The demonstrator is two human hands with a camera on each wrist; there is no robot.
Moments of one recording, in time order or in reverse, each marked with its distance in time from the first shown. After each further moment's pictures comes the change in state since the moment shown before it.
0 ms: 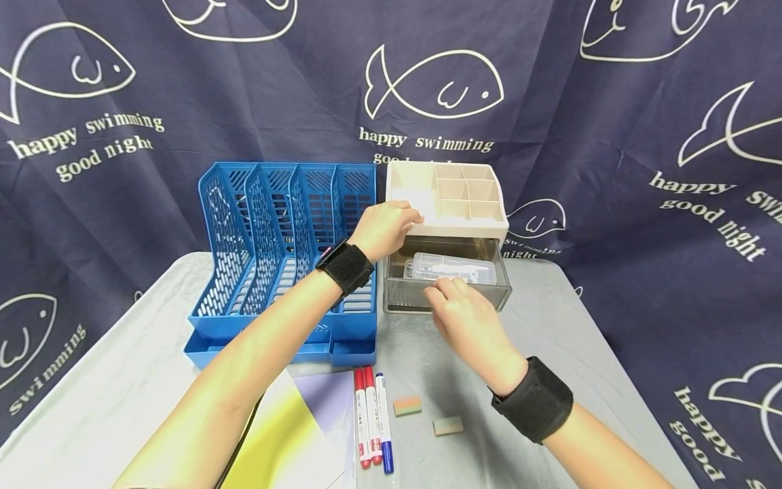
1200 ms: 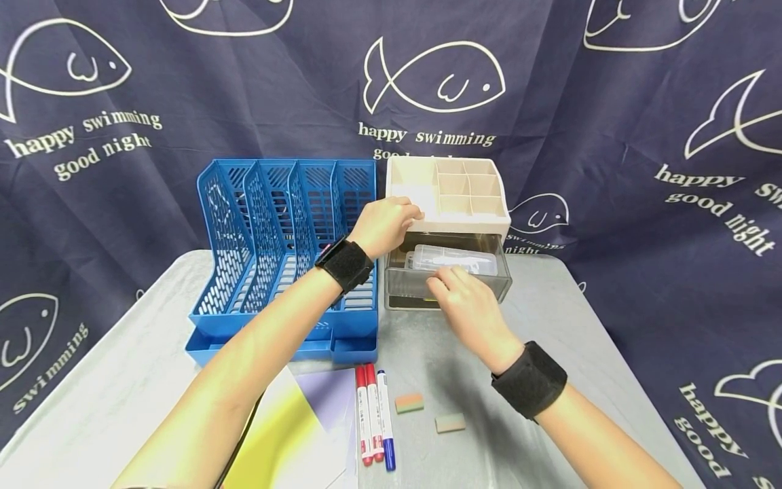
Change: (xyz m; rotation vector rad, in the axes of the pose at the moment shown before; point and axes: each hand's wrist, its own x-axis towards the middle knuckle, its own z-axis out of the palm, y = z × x) left_hand 0.001 0.000 0.000 -0.012 -0.012 0.002; right_hand 0.003 0.020 0.019 0.000 0.126 -0.075
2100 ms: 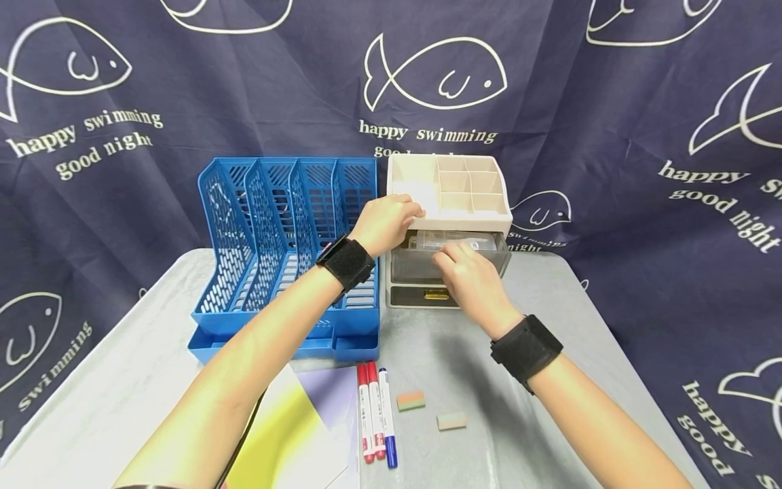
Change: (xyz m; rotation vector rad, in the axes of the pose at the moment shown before) left_hand 0.001 0.000 0.001 0.001 -0.016 -0.008; right_hand 0.012 0.033 0.014 0.082 0.016 0.045
